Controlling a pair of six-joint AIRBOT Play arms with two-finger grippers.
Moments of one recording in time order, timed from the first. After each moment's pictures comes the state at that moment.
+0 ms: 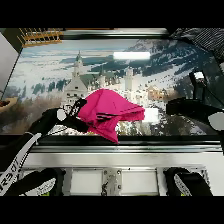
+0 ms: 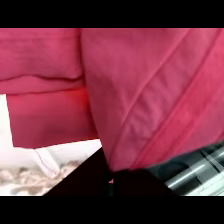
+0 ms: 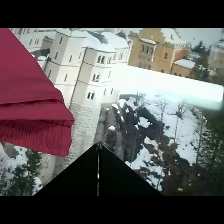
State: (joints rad) left arm -0.27 -1.29 0.70 1.23 -0.88 -1.16; right arm 0.00 -0.73 0.80 -1.28 0.89 1.29
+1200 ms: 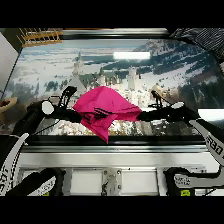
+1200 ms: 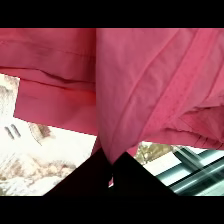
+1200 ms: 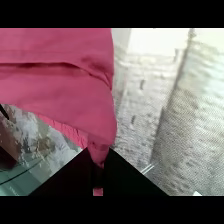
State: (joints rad) left arm -0.16 -1.15 0.79 1.24 -0.95 -1.16; right arm -0.02 -1.50 0.78 -0.54 0.91 0.74
